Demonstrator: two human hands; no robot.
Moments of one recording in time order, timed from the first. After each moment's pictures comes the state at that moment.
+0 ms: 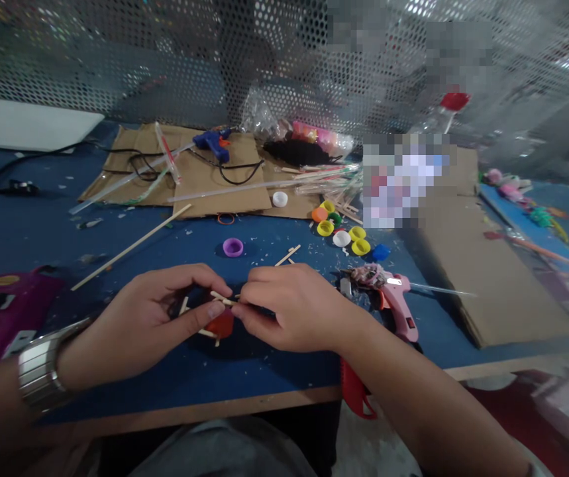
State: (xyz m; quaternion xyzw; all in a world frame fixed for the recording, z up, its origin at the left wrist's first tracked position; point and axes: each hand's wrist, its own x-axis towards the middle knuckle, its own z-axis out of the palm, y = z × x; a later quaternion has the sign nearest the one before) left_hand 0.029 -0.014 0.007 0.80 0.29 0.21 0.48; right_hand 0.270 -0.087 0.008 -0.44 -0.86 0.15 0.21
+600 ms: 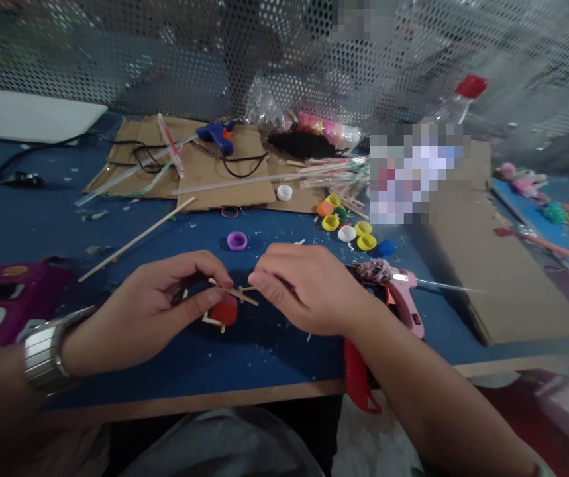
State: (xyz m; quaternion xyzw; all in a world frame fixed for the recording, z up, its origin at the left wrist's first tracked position) left_hand 0.026 -0.011 0.007 0.81 0.28 0.22 0.46; right_hand 0.283 -0.084 0.019 -0.45 -0.83 0.18 0.27
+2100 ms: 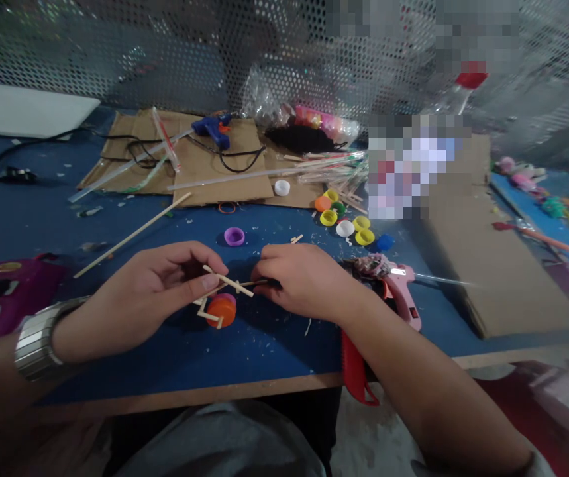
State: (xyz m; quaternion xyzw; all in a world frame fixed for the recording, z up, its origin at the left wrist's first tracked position) left_hand 0.030 -0.005 0.006 0.73 0.34 0.19 0.56; right_hand 0.289 -0.071 -0.002 -0.49 -0.85 0.15 0.13
